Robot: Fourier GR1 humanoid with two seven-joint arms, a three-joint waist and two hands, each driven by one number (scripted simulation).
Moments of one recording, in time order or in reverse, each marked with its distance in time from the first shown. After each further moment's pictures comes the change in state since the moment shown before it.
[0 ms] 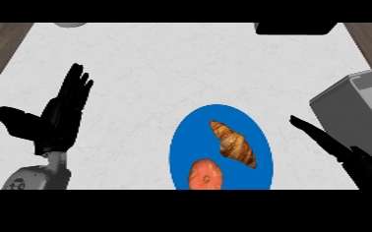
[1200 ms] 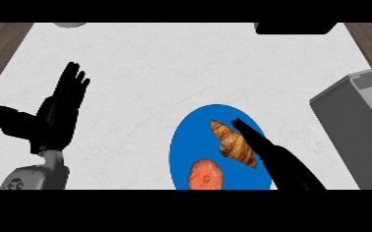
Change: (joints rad) left arm -0.004 -0.056 0.084 -0.001 -0.055 -0.077 0.017; right arm -0.182 0.435 0.254 0.055 0.283 0.087 0.385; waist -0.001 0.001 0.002
